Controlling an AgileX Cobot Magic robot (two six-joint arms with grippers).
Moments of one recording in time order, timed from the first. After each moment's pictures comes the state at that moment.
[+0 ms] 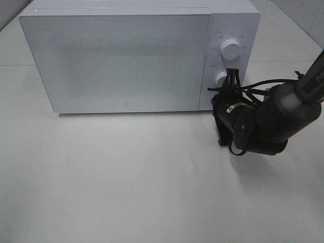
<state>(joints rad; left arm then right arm) 0.03 0.00 -0.50 0.01 1.04 0.00 0.46 2.15 -0.83 0.56 -0.94 1.41</state>
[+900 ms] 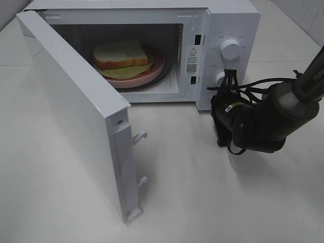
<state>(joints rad) 0.03 0.00 -0.50 0.01 1.04 0.00 0.46 2.16 -0.85 0.55 -0.90 1.41</state>
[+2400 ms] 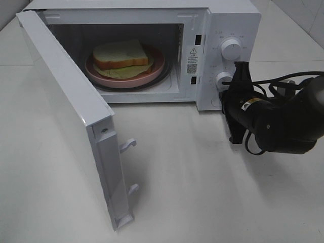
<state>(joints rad) 0.03 0.00 -0.50 0.01 1.04 0.00 0.44 2.00 -0.69 0.42 -0.92 1.42</state>
